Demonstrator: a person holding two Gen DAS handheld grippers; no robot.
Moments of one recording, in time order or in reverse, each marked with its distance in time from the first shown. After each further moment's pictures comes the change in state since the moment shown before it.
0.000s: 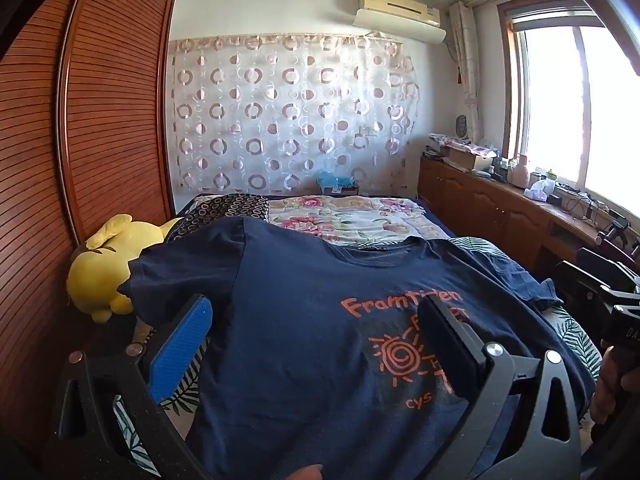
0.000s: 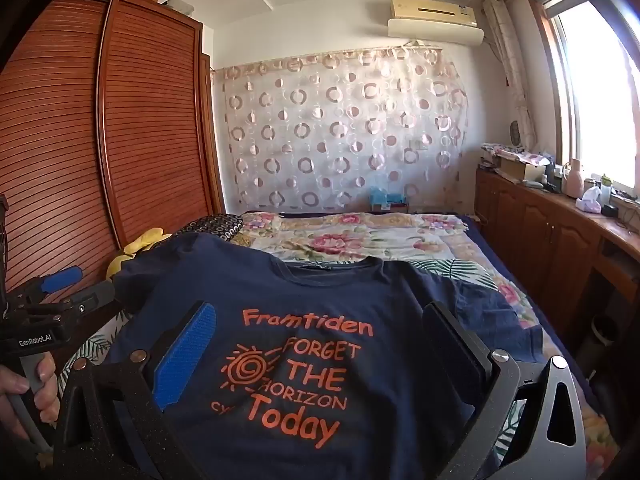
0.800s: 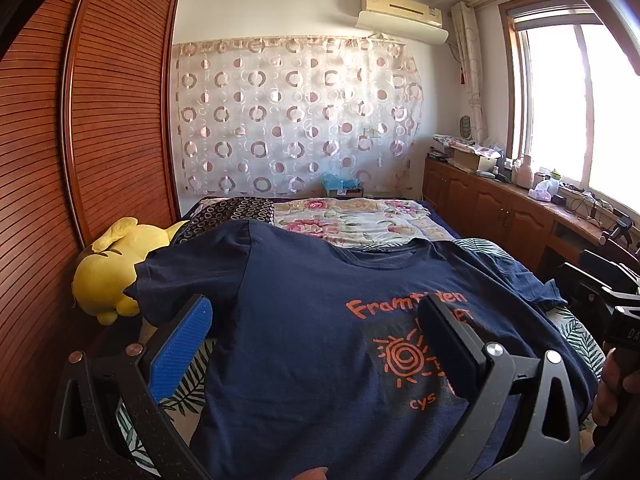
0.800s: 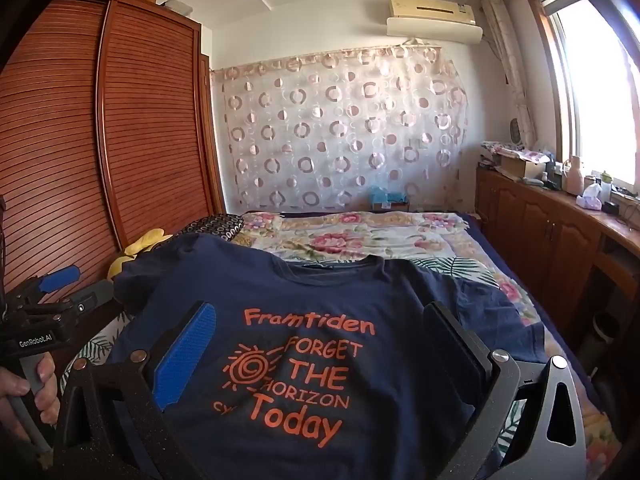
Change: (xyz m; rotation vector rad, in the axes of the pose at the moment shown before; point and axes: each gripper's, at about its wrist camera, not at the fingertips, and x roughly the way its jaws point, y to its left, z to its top) left arm 0.000 0.000 0.000 0.004 0.010 0.002; right arm -0.002 0.000 0.002 0.011 -0.002 0.005
